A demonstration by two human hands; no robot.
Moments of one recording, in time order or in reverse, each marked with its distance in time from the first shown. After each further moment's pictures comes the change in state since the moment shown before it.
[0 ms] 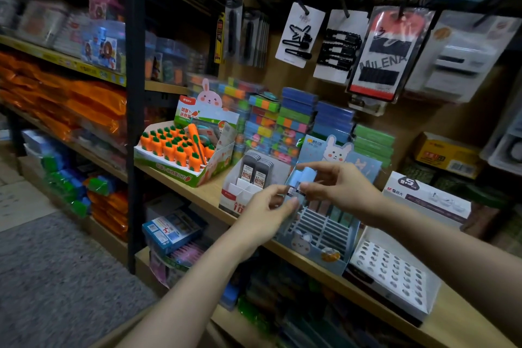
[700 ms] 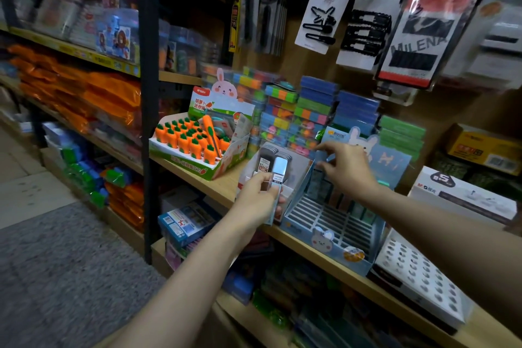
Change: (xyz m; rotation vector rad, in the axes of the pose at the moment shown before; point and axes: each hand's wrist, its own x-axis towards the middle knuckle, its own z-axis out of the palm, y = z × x) left_hand 0.010 -0.006 -0.030 -0.161 0.238 -0.099; right_hand 0.080 0.045 0.010 -0.711 0.365 -0.237
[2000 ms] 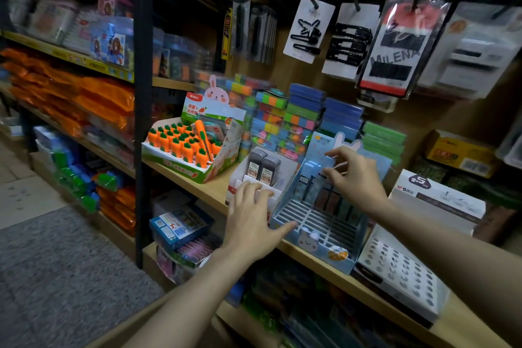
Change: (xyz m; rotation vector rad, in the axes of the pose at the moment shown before) left_hand -0.021 -0.026 0.005 1.200 0.119 0.403; right_hand -0.028 0.018 -0.028 0.186 0.050 0.085
